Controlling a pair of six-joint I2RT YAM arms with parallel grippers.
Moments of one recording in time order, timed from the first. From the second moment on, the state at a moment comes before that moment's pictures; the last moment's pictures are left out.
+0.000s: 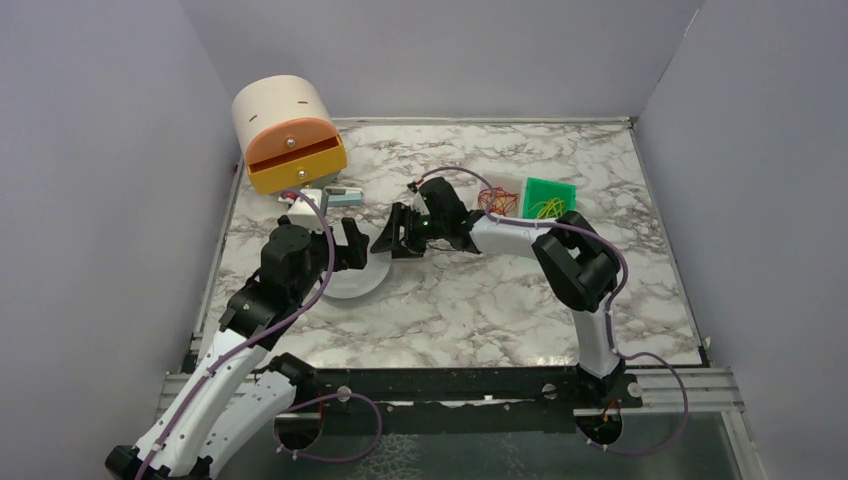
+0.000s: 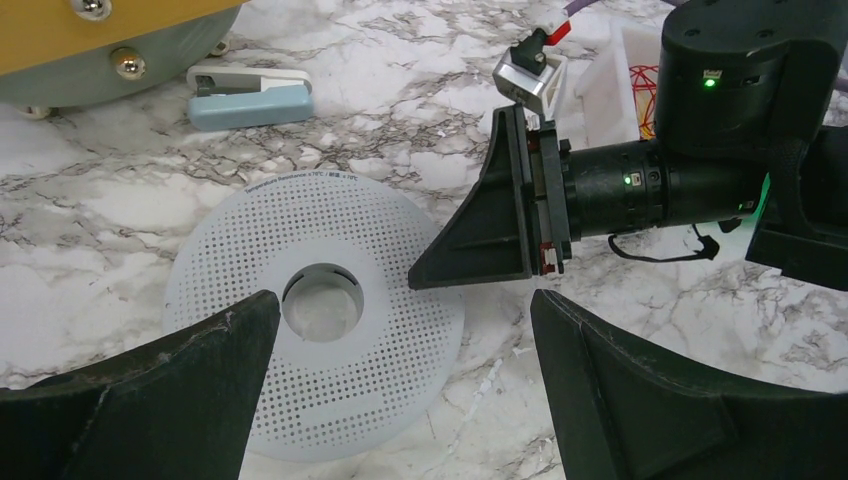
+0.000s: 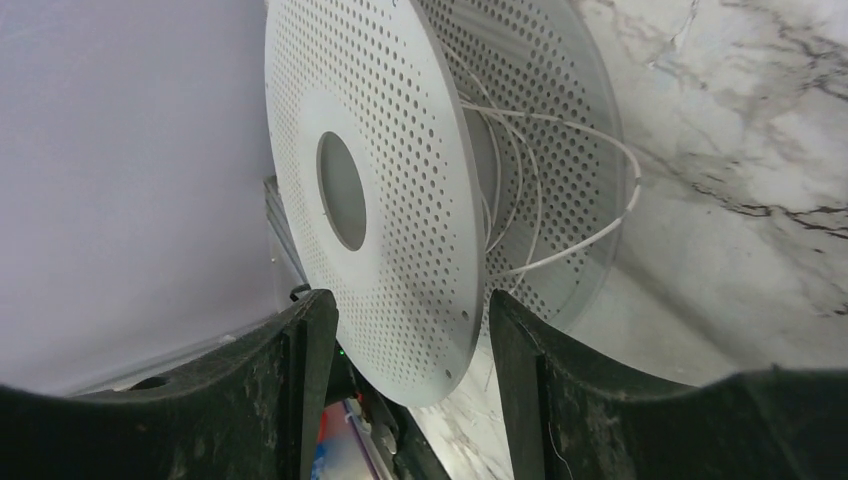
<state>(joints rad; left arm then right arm) -0.48 0.66 0.75 -0.43 -0.18 -0.31 0.76 2.05 1.33 0.13 -0.52 0.92</state>
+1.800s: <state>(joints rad) -0.48 0.64 0.75 -0.43 -0.18 -0.31 0.81 1.58 1.26 -0.19 -0.01 0.58</state>
